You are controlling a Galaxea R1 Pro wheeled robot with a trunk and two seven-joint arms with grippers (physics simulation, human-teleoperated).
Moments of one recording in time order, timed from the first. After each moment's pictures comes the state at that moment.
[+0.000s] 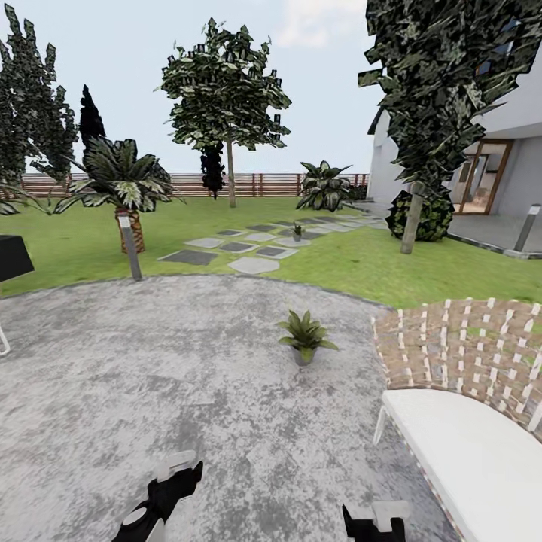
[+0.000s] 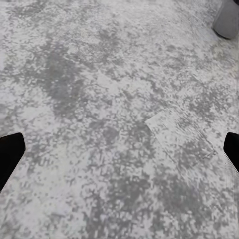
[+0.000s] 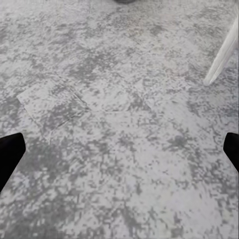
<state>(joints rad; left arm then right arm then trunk) -0.32 -0.01 0.01 -0.61 0.26 -0.04 0.00 -0.12 -0.01 0.04 -0.72 -0.02 -0.18 0.01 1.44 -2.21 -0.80</state>
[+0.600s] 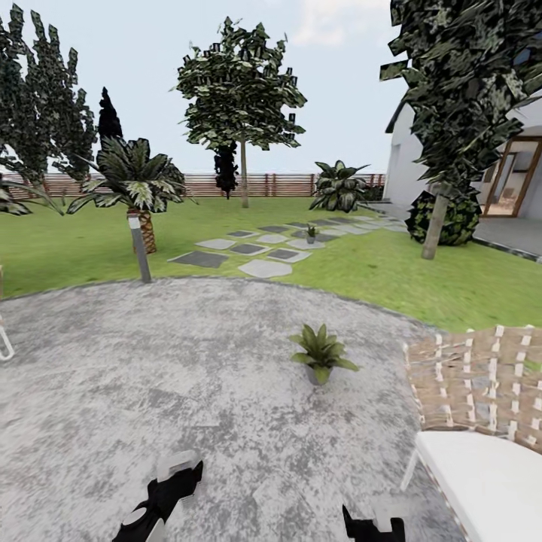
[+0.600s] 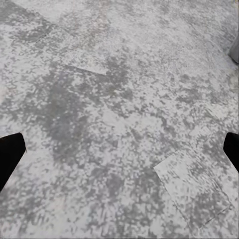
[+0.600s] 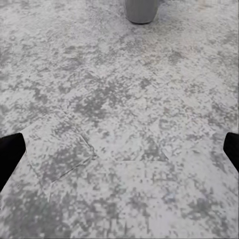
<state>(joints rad) -0.32 -0.01 0.01 -0.61 0.26 -0.04 0.00 -0.12 -0.01 0.04 -0.72 -0.02 -0.18 0.01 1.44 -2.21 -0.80</state>
